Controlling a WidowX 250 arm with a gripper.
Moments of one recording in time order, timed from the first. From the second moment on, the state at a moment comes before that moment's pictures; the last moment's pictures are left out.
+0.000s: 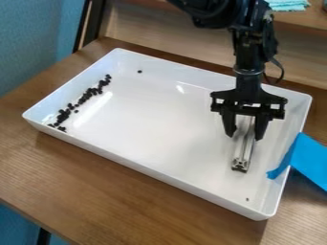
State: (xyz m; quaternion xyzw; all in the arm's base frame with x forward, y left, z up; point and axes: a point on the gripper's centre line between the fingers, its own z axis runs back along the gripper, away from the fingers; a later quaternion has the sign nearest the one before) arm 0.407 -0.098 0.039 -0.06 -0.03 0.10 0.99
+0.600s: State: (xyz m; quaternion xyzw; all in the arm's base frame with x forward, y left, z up) arm 0.380 -0.060 0.165 -0.09 -0.07 0.05 0.99
